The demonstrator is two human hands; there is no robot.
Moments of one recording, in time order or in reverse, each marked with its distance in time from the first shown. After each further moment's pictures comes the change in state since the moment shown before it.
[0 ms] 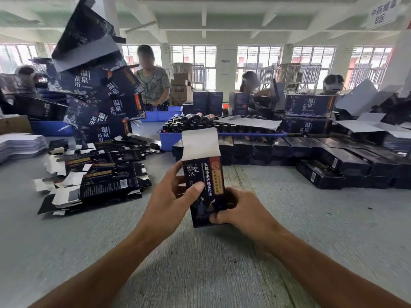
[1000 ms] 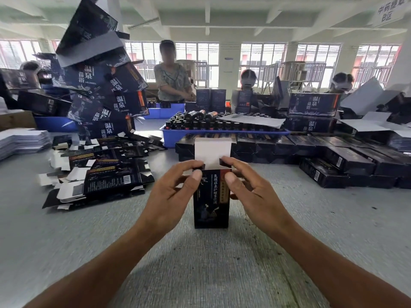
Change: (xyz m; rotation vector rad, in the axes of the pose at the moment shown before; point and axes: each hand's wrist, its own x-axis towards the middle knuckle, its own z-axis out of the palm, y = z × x) left_hand 0.003 -0.001 -0.005 0.012 0.017 0.118; right_hand -0.005 -0.011 -0.009 -0.016 0.149 -0.326
